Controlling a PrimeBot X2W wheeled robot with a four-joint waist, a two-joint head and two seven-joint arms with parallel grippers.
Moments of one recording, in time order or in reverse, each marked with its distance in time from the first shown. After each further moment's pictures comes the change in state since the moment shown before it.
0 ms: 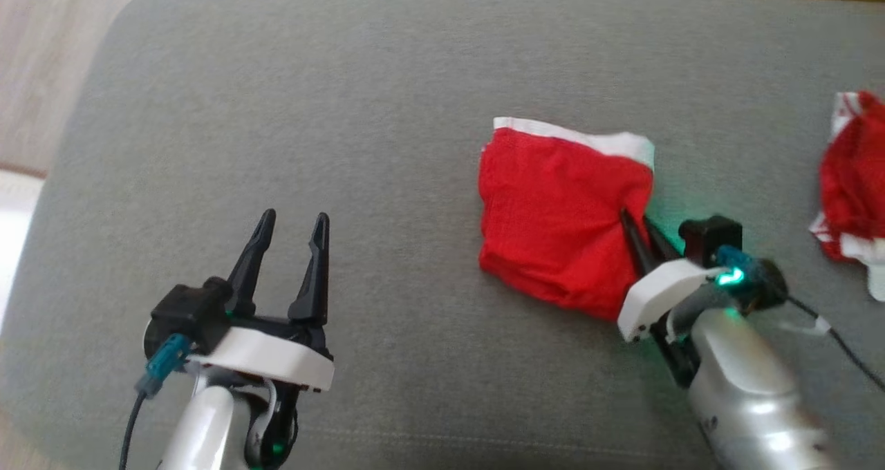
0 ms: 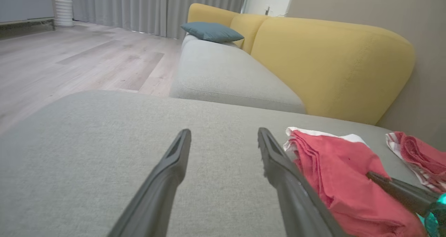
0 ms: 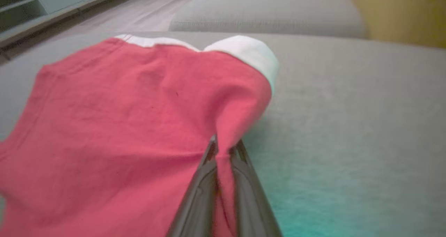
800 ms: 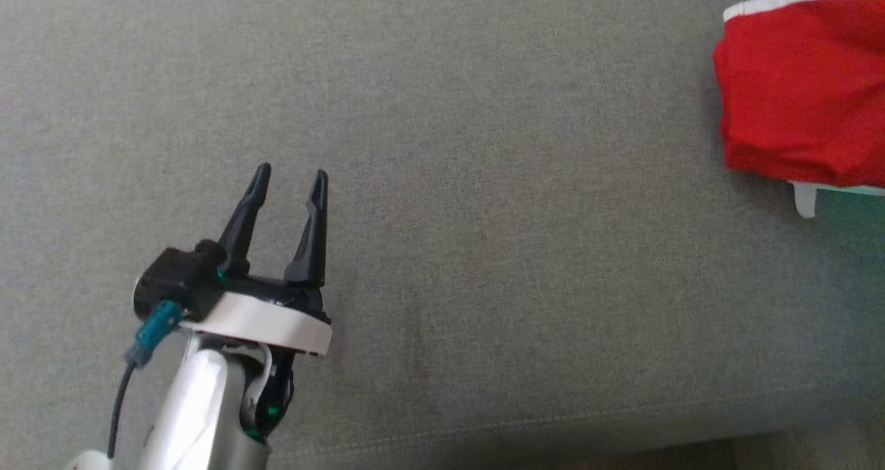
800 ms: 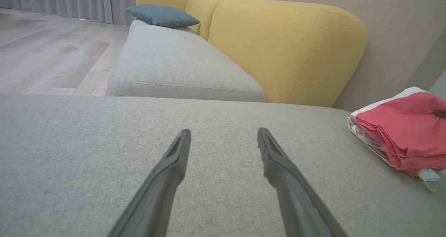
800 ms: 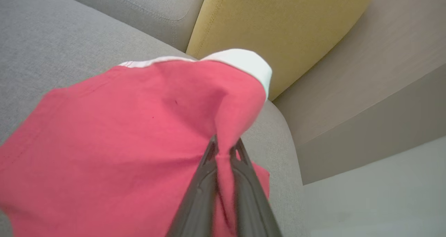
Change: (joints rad) left arm -0.075 -0.001 0.008 -0.019 0.028 -0.018 0.000; right arm -0.173 -0.601 0.129 -0.277 0.016 0.000 0.283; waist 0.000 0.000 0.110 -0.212
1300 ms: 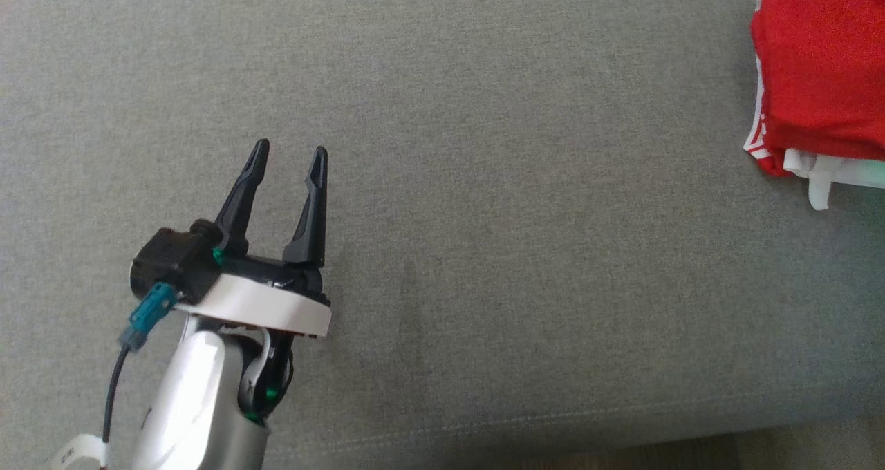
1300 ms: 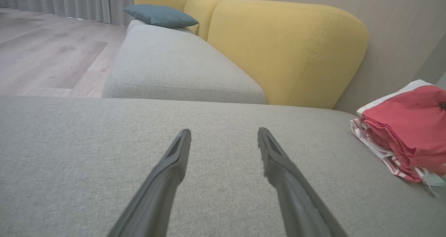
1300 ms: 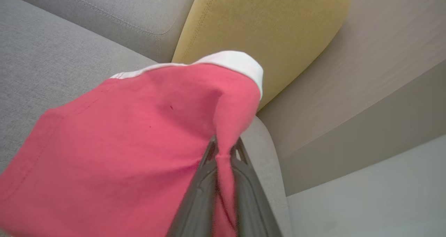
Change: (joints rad) left arm -0.050 0.000 0.005 0.000 -0.002 -0.013 0.000; right arm -0.001 -0.012 -0.120 -0.061 -0.057 0.000 -0.011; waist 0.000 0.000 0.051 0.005
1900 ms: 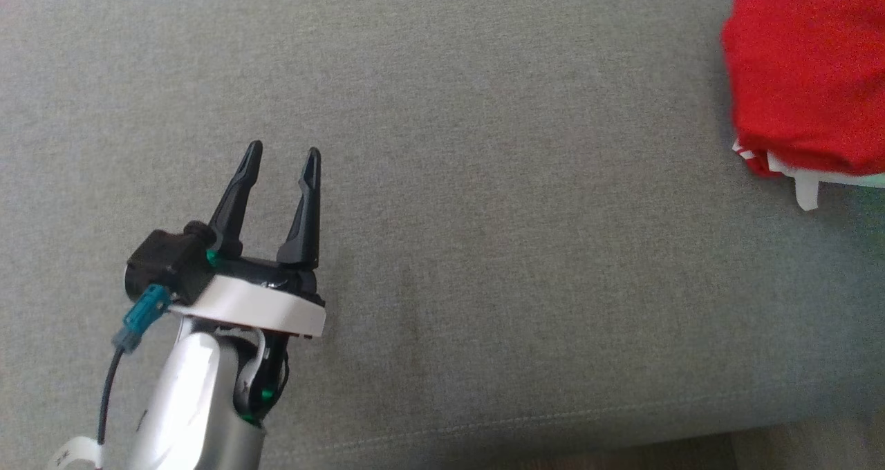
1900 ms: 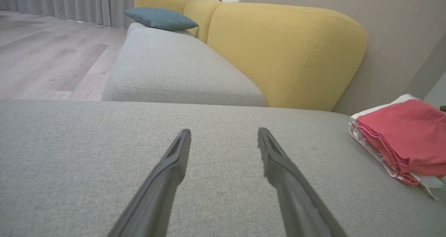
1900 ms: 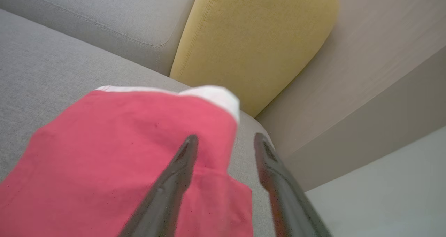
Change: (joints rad) left arm 0.004 0.000 0.015 0.002 0.000 -0.003 0.000; right arm 0.041 0.035 -0.057 -0.059 -0.014 0.000 0.007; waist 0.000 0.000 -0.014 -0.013
